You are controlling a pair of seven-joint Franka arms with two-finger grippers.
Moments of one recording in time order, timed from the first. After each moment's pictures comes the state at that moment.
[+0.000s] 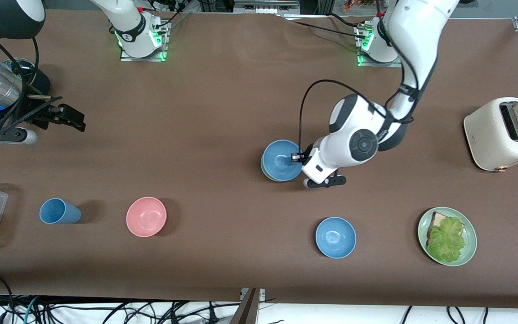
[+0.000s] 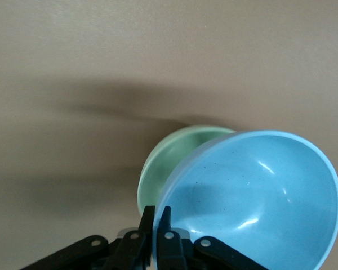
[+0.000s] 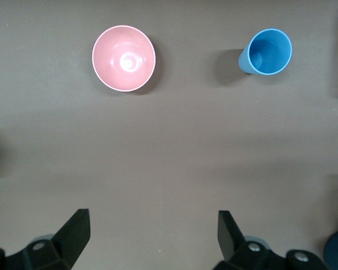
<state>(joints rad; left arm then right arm) -0.32 0.63 -0.21 -1.61 -0.30 2.16 -0.49 0.12 0.10 -0.02 -1.58 0.01 1.64 0.15</state>
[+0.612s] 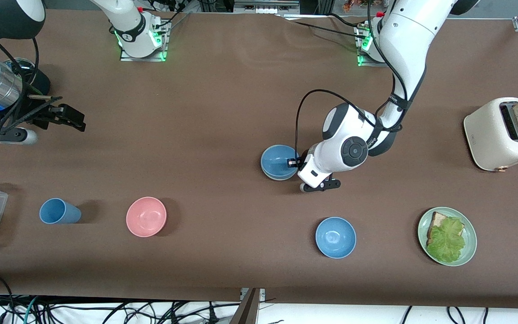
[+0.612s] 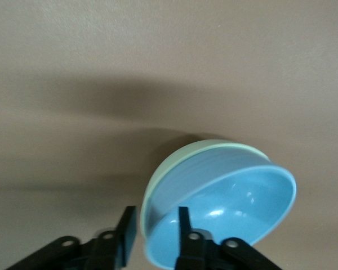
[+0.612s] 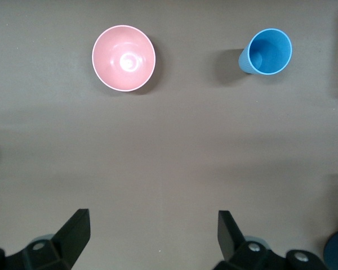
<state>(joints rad) -0.32 0.66 -0.20 -1.60 -0.30 2.17 -0.49 0.12 0.10 -0.02 -1.58 0.01 1.64 0.15</state>
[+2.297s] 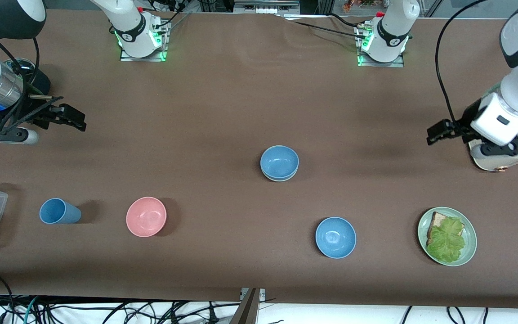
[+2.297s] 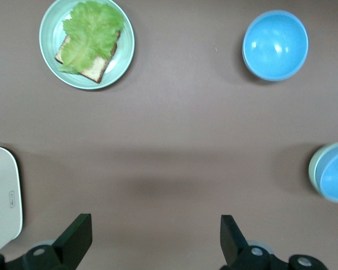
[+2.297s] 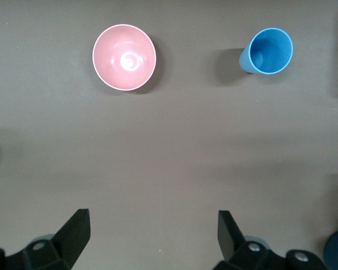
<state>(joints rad) -0.06 0.06 0.00 -1.72 -0.03 1.75 -0.12 0.12 0.10 -0.02 -1.58 0.01 1.64 0.15</state>
